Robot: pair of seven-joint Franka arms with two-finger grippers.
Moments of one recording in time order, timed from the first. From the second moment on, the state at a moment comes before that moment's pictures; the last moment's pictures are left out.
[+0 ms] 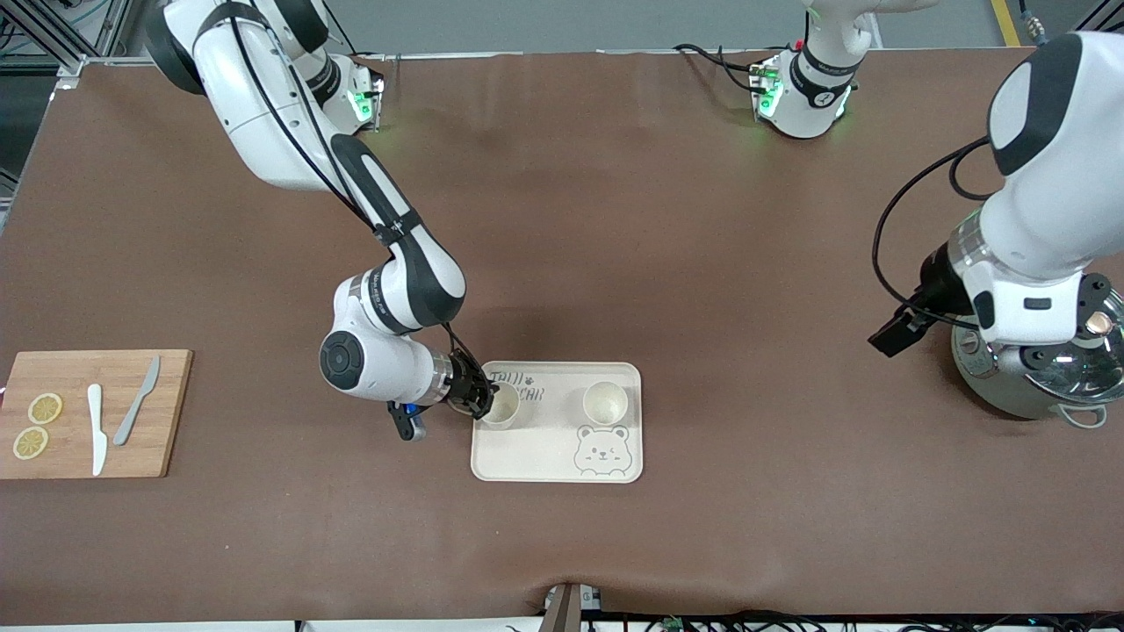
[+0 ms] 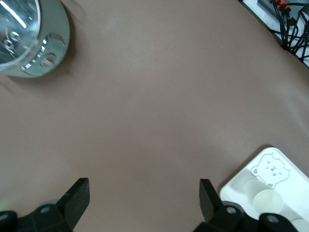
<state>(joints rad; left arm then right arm) 0.02 0.25 -0.25 -1.38 0.09 1.63 -0.94 0.39 0.82 0.07 -1.38 0.45 2.23 1.24</state>
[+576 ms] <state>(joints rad) 0.11 0.13 -0.25 -1.55 0.08 1.63 -0.68 0.40 0.81 0.06 -1.37 0.39 2.22 1.24</state>
